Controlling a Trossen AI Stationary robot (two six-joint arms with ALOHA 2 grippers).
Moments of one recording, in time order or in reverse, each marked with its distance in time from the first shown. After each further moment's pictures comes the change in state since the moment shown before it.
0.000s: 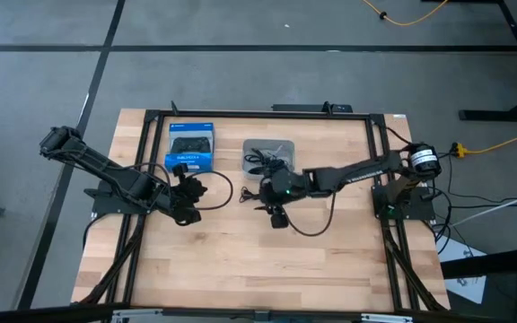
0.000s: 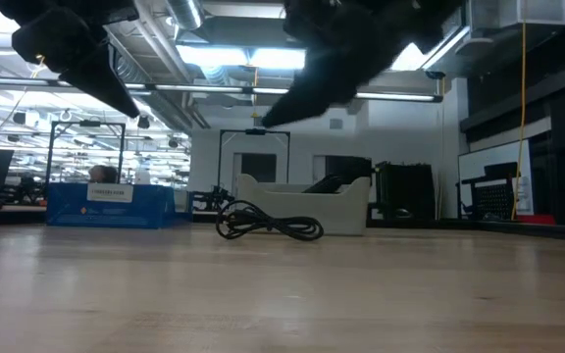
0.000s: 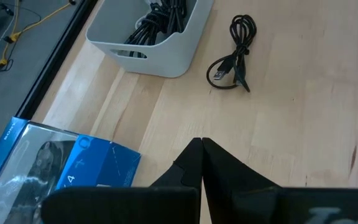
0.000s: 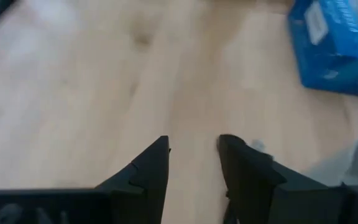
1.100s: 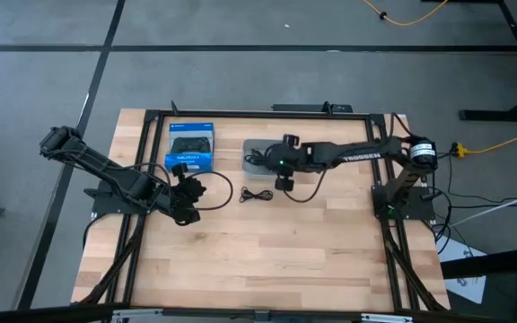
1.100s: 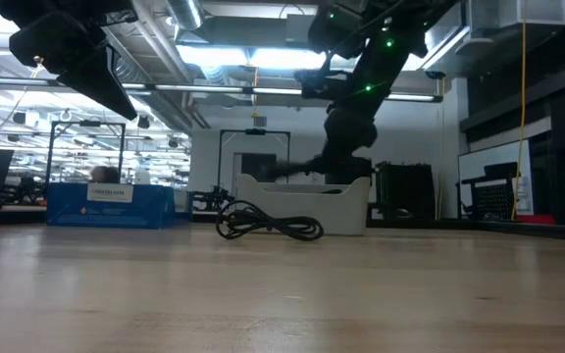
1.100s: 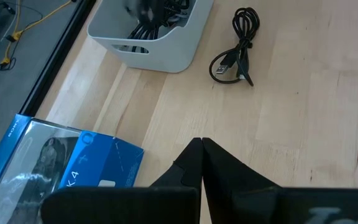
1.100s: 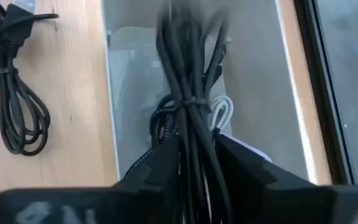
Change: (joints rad) left arm 0.000 0.000 0.000 -0.022 0.000 0.000; right arm -0.218 0.003 0.101 -0.446 0.363 -0.047
